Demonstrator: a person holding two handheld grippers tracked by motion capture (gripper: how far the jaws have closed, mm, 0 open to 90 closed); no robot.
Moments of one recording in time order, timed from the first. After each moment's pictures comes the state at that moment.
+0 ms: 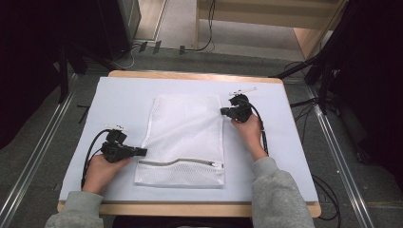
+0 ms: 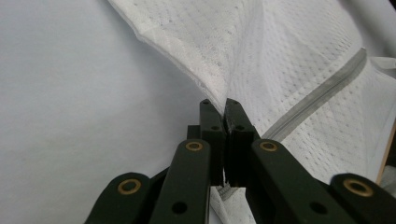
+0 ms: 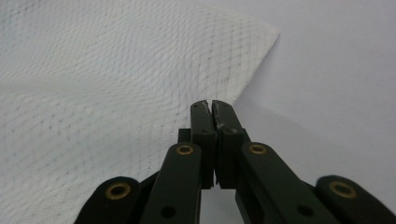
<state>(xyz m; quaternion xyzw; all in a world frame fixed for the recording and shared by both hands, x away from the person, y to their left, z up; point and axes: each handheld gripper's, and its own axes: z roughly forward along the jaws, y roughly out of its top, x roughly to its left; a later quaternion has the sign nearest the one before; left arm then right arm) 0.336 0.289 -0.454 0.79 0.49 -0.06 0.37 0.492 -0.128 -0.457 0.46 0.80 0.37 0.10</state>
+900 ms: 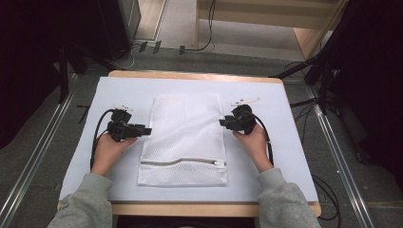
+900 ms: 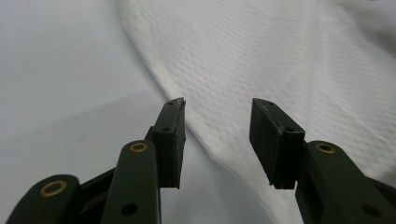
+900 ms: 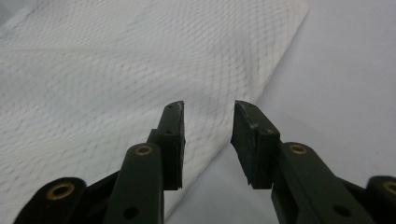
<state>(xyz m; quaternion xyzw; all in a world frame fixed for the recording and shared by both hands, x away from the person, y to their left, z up) 0.397 0.281 -0.435 0.79 0.50 0.04 0.36 0.435 -0.133 -0.446 0.42 0.82 0.38 0.10</state>
